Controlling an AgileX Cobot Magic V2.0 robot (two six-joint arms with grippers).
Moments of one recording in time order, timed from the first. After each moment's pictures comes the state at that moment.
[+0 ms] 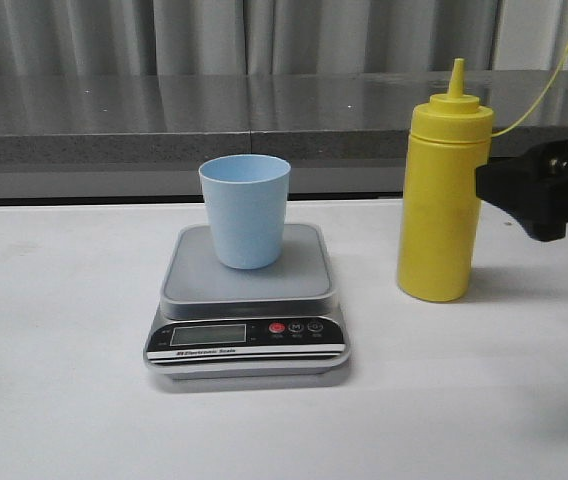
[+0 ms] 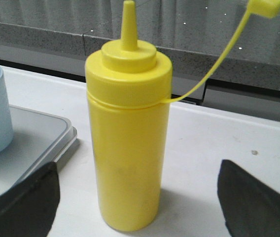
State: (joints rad) left arm -0.19 0.33 -0.33 -0.03 0.30 -0.07; right arm 0.22 1.51 -0.27 -0.16 -1.03 0.08
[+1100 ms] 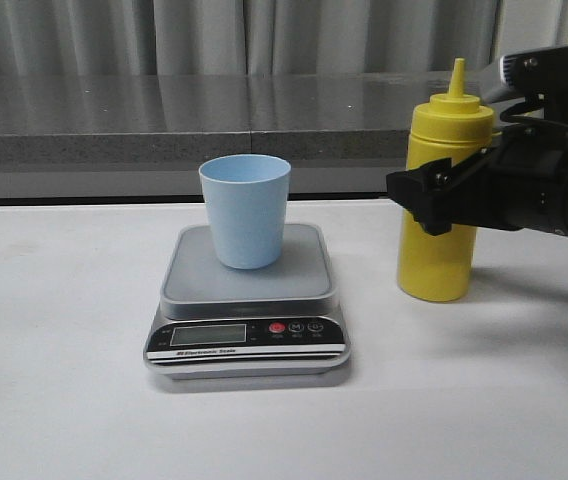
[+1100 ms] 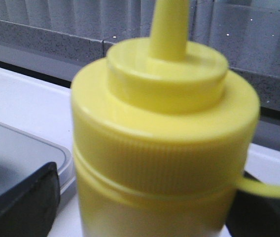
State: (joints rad) left arm -0.19 0.33 -0.33 -0.03 0.30 -0.07; right arm 0.22 1.87 -0.58 -0.27 -1.14 0.08
